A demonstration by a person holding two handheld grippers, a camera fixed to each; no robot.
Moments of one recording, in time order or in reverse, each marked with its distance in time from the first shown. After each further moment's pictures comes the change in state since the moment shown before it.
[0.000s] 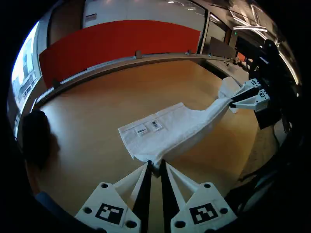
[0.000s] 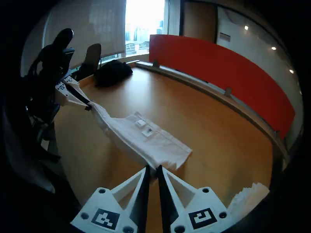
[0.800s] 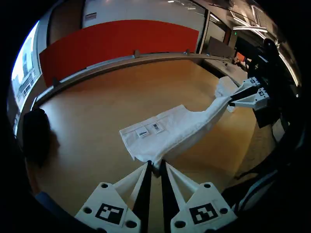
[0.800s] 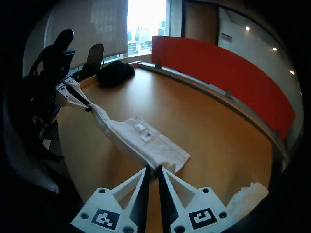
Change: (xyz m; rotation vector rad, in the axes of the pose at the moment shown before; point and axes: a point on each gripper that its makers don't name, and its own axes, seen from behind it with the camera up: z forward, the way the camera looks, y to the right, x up) left arm -0.005 0.009 -0.014 -0.008 -0.011 -0.010; right arm 0.003 -0.008 -0.013 0.011 -0.005 -0.010
